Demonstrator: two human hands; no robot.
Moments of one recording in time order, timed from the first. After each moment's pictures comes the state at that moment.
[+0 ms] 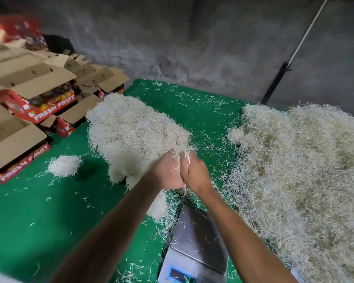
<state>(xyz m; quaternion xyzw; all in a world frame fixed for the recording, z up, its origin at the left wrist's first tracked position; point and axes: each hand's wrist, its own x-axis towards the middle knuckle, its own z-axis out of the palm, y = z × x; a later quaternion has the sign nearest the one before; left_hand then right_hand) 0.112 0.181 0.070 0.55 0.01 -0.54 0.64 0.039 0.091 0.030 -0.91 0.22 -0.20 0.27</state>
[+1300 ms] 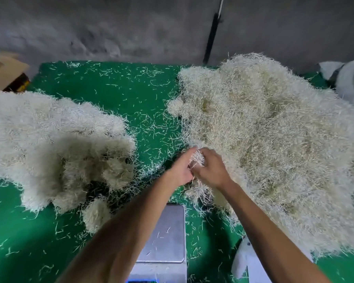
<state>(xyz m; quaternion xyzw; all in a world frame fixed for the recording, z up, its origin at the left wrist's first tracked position) -0.022 -0.022 0.000 0.56 -0.09 -0.64 0.53 -0.141 -0.081 -0.022 -0.85 0.39 -0.16 0.32</state>
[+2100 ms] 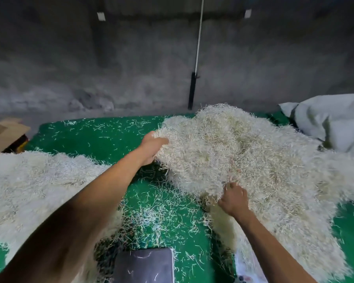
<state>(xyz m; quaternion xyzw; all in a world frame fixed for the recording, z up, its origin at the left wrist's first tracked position) 0.058 -0.087 0.157 0.74 -0.32 -0.34 0.48 -0.234 -0.137 0.015 -0.81 0.58 0.02 0.10</state>
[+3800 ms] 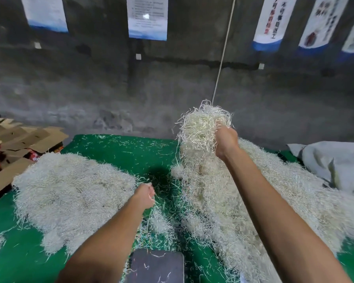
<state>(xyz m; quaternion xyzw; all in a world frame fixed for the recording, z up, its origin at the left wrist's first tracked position) 0.054 0.081 0.128 0.59 -0.01 -0.47 0.66 -0.106 -0.061 0.307 -0.44 0.46 -0.46 0.62</state>
